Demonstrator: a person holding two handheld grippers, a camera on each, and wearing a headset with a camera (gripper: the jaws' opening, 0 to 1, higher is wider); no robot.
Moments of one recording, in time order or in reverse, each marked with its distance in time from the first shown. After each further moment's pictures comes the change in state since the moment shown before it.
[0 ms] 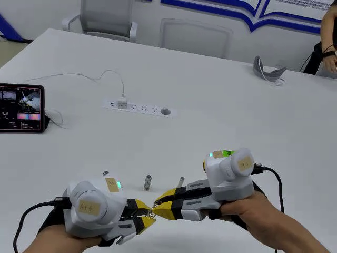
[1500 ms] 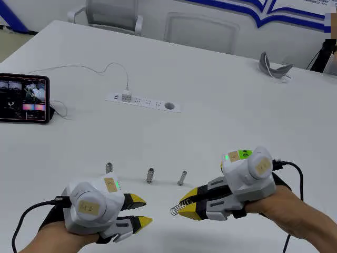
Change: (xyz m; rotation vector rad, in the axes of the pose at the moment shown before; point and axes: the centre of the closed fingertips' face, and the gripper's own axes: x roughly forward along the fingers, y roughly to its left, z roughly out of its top) left arm -0.004 0.010 -0.029 -0.019 0.015 0.059; right arm -0.033 -0.013 -0.045 -0.061 0.102 -0.037
